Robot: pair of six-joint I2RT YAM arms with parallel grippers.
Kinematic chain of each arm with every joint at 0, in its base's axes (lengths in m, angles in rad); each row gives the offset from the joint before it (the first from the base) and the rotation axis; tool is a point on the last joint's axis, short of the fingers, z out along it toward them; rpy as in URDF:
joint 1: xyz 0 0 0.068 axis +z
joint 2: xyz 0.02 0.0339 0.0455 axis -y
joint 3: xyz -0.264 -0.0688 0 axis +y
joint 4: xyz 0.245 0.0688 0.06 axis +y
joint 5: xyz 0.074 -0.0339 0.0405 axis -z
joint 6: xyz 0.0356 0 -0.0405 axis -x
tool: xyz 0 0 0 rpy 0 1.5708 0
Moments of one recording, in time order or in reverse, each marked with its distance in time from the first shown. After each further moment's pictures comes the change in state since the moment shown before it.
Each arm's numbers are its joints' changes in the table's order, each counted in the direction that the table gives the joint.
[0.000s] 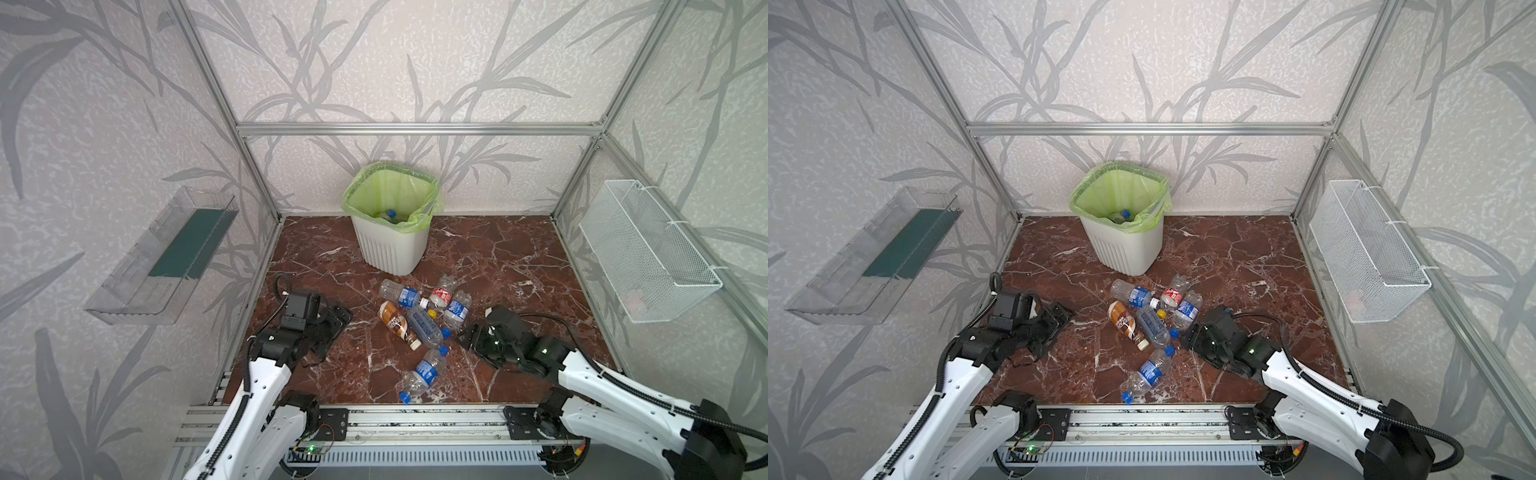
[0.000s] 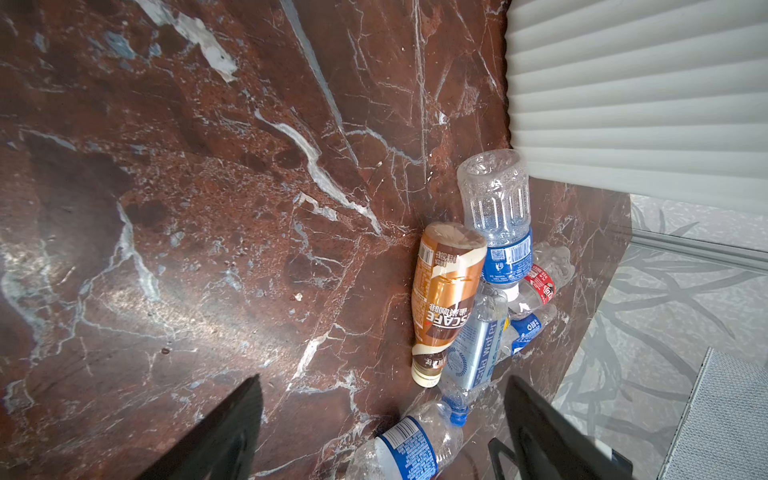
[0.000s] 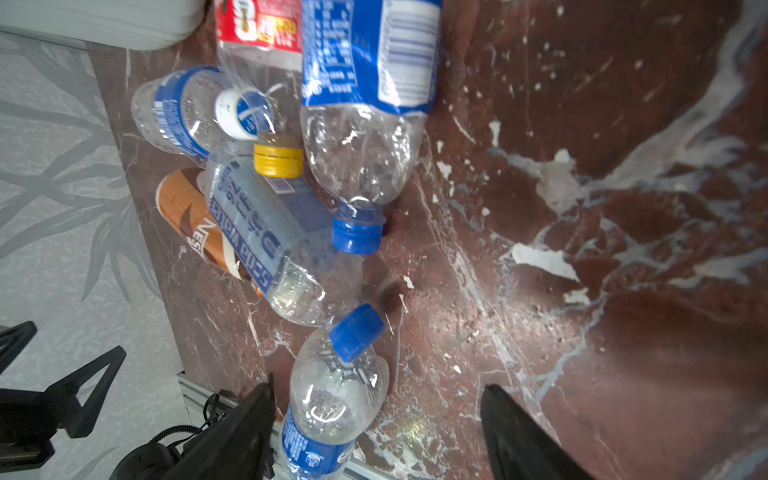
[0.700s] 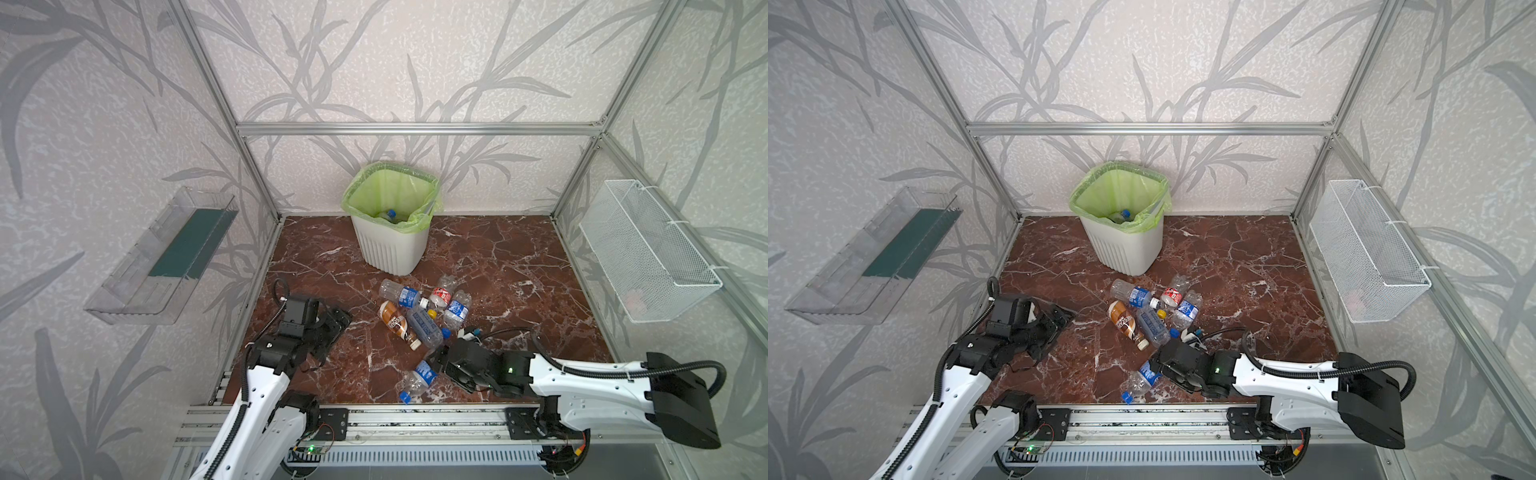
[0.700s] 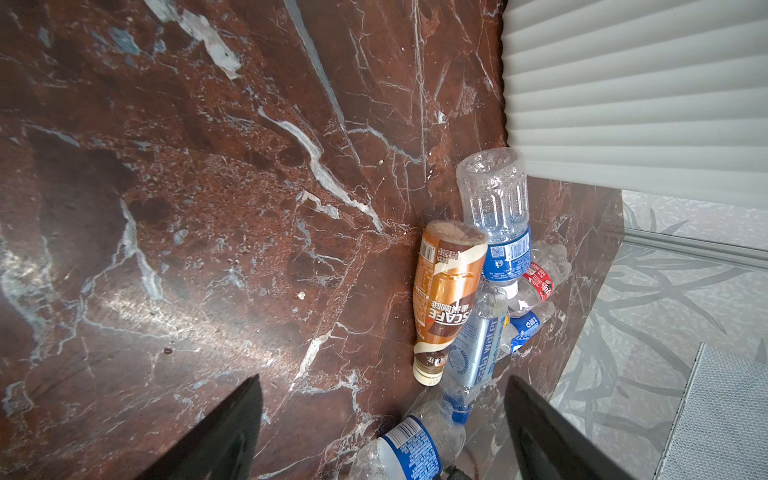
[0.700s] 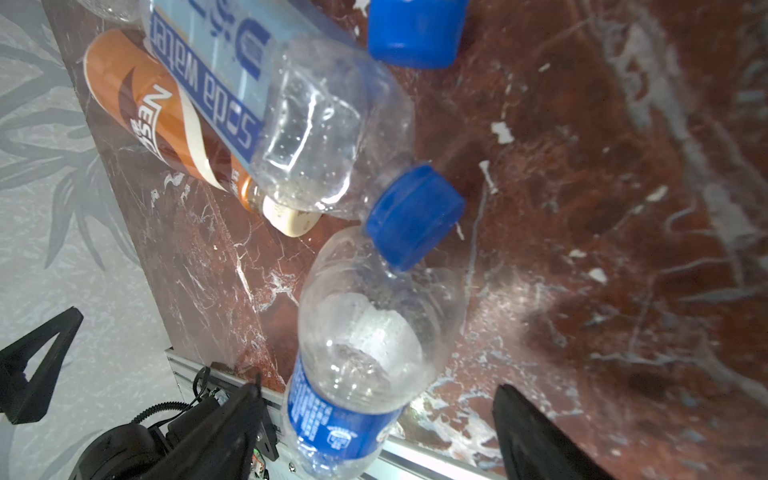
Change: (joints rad) left arm 0.000 0.057 0.032 -0.005 -0.001 0.003; right arm 0.401 -0.265 -0.050 -0.202 0.208 -0.325
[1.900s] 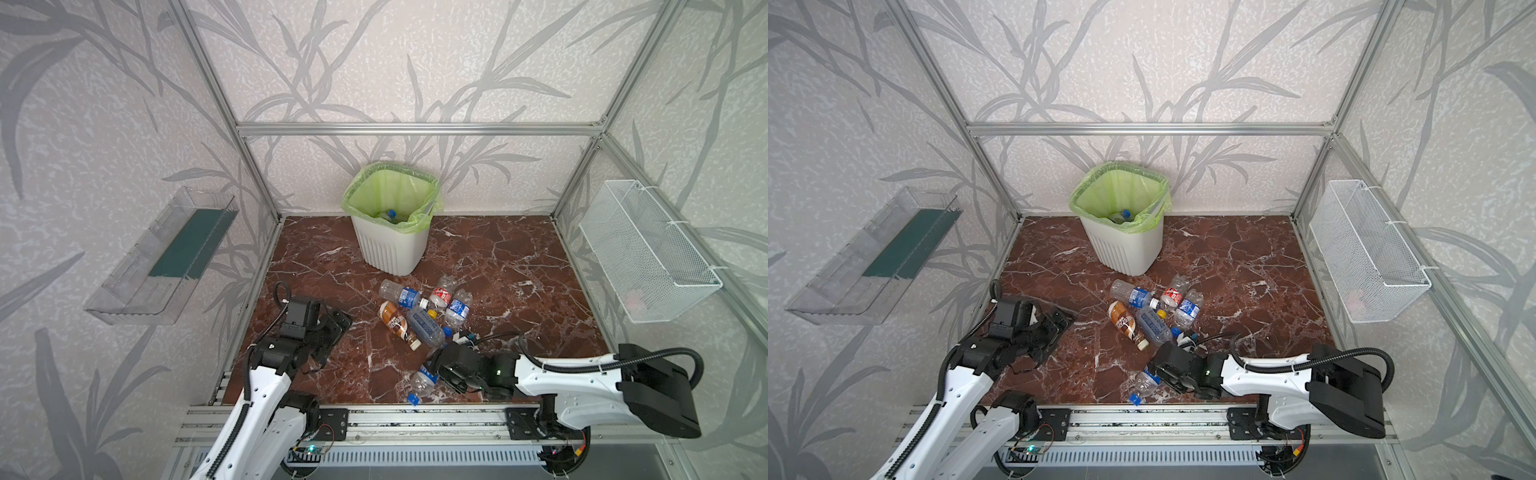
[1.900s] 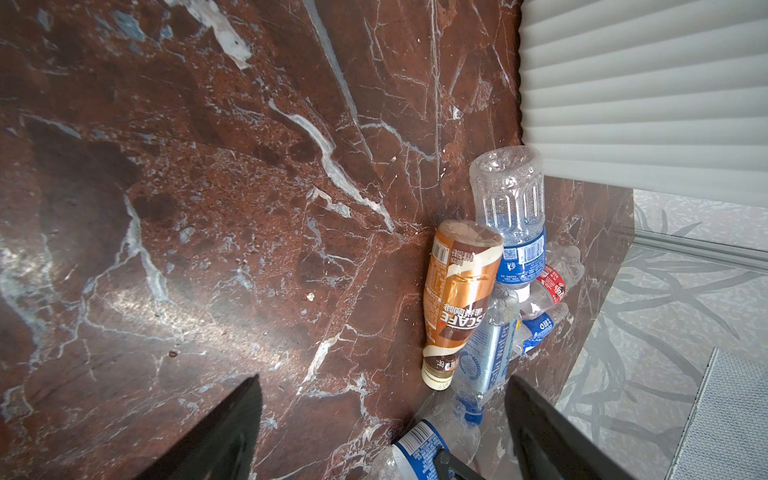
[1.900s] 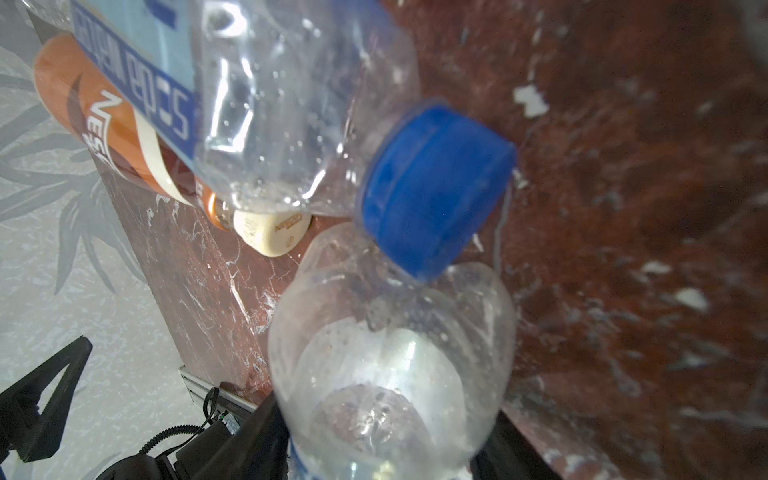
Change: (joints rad) left arm 0.000 -0.001 0.037 -0.019 0.000 0.005; right arm 0.009 -0.075 0.057 -0.138 0.021 -0.084
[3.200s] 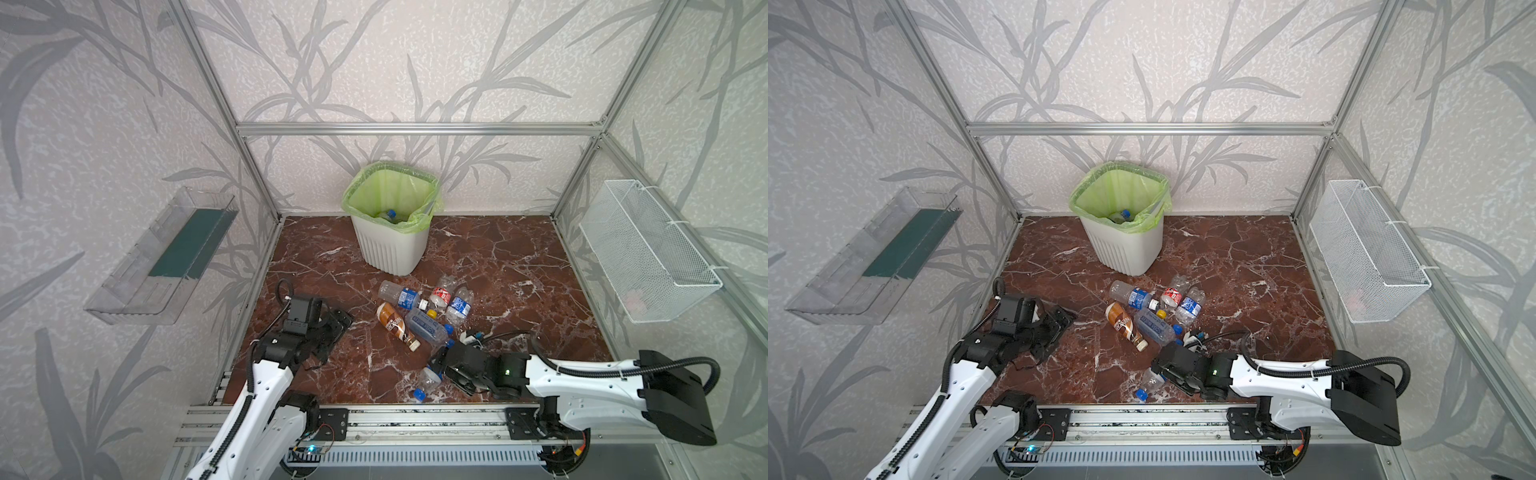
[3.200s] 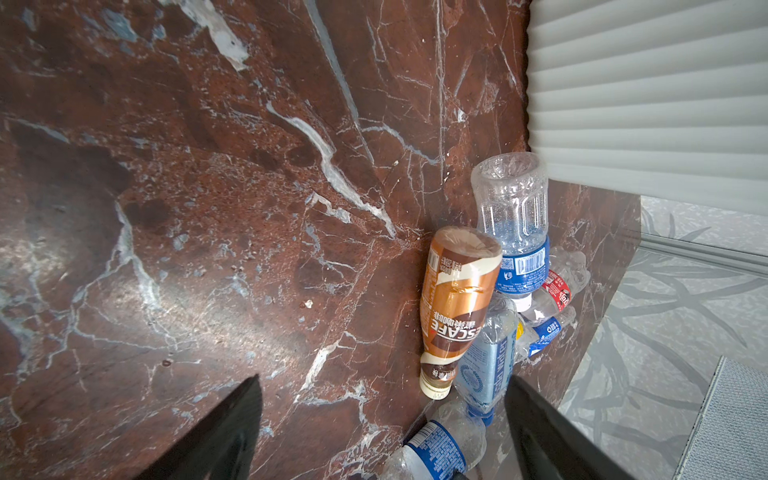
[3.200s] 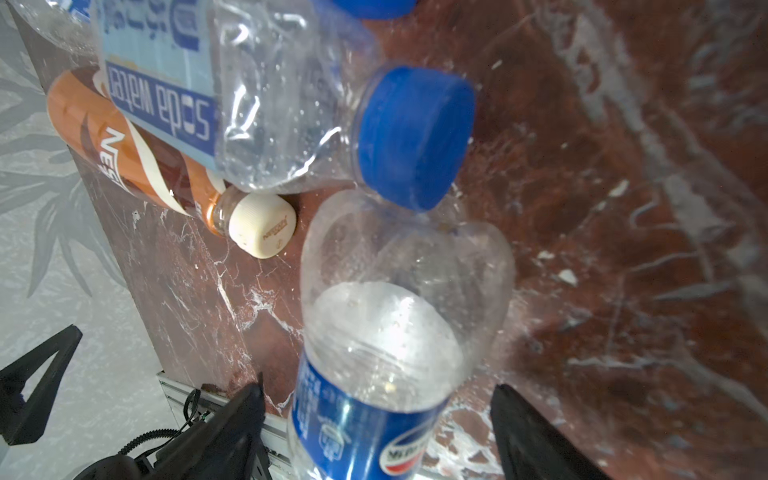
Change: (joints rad) left arm 0.001 -0.037 0.000 -0.027 -0.001 0.002; right arm -0.001 0.042 -0.037 0.129 0.009 0.020
